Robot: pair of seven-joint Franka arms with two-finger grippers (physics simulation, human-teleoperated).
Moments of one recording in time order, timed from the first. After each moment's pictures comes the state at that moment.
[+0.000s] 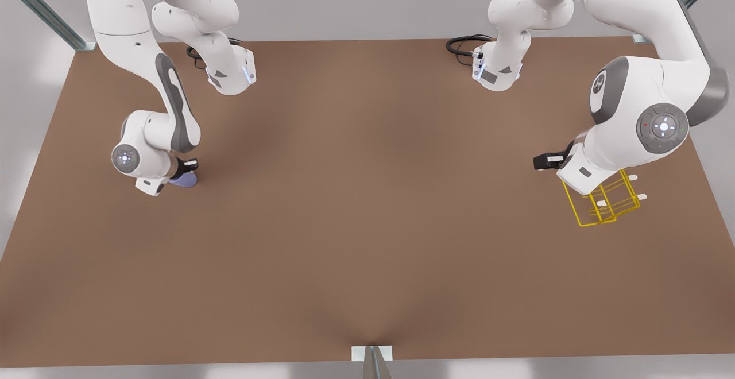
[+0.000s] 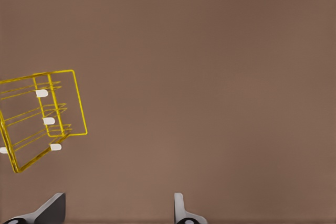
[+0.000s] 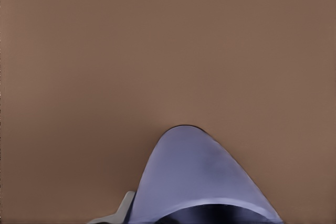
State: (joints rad) left arm -0.06 0.31 -0.13 -1.24 0.08 1.29 -0.22; right arm 0.21 0.20 -0.34 -2.37 0.01 2.26 -0.45
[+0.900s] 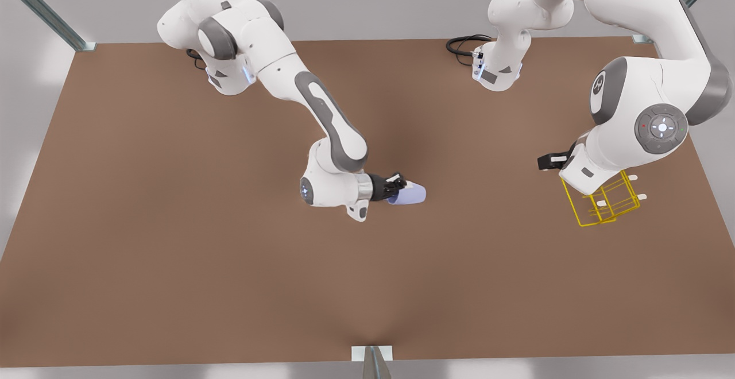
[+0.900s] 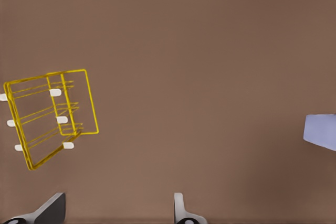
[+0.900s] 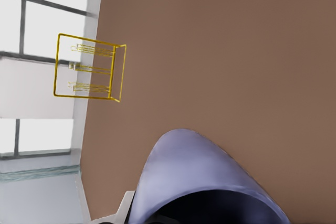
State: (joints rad) left arm -0.06 0.31 -0.13 -1.24 0.12 1.27 -0.21; right arm 0.91 0.91 -0.29 -1.24 1.50 2.12 -0.43
